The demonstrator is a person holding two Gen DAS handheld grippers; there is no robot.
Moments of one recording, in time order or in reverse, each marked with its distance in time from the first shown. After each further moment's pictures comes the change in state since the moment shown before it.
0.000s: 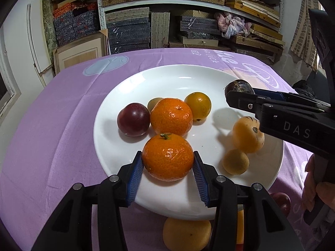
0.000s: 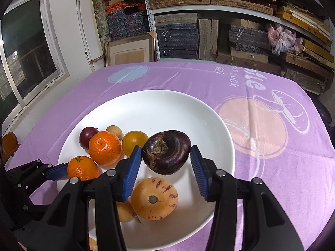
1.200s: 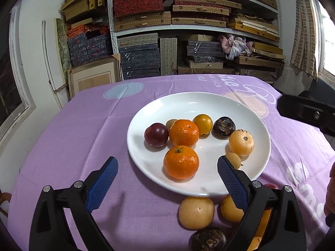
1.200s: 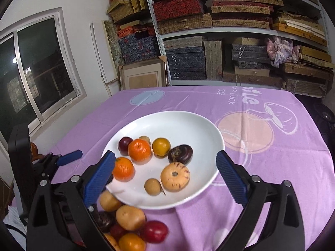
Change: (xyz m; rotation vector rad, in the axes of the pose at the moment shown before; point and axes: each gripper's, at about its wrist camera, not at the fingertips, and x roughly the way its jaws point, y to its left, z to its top) left arm -0.063 0.005 -0.017 0.007 -0.175 0.078; right arm -0.115 0.007 -0.028 0.014 -0.153 0.073
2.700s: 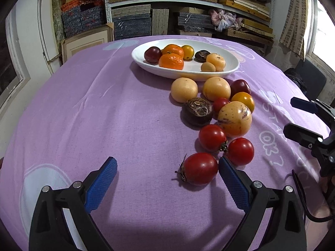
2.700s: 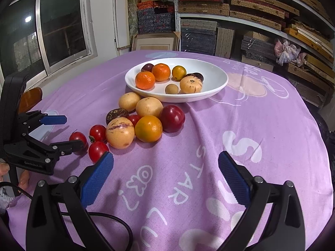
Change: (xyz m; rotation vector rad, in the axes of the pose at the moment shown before) left arm -0.076 0.009 -0.117 -0.021 0.193 -0.096; right arm -0.063 0.037 -0.134 -0.171 0.137 -0.013
